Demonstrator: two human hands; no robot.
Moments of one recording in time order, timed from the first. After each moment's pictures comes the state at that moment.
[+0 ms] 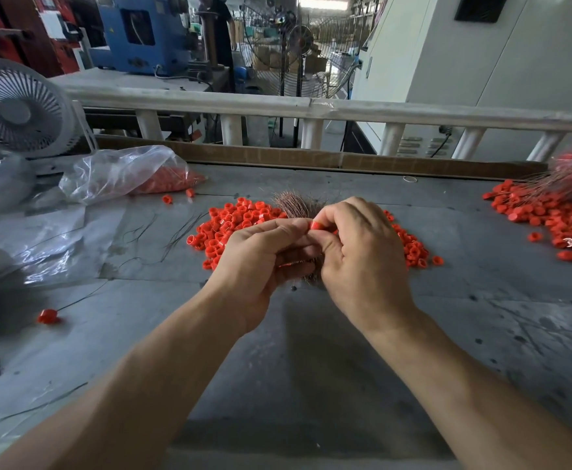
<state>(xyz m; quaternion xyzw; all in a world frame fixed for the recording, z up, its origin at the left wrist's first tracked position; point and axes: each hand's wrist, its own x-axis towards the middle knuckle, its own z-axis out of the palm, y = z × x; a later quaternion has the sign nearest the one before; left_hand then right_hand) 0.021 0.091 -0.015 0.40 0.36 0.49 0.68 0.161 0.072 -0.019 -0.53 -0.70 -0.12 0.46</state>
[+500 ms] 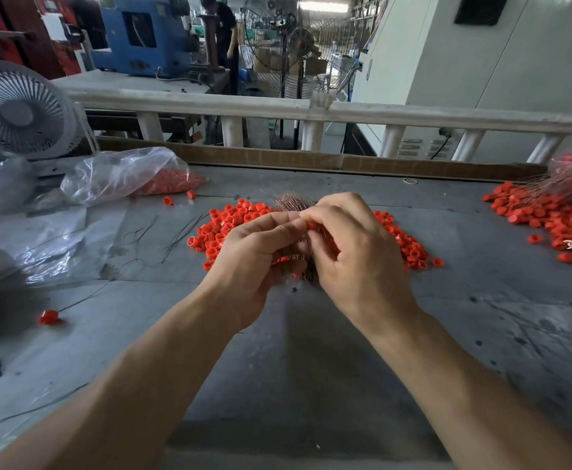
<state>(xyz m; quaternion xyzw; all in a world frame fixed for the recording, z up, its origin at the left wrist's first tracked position) 0.017 0.095 -0.015 0.42 0.36 0.50 0.67 0.162 0.069 -0.016 -0.48 -0.74 -0.12 0.46</state>
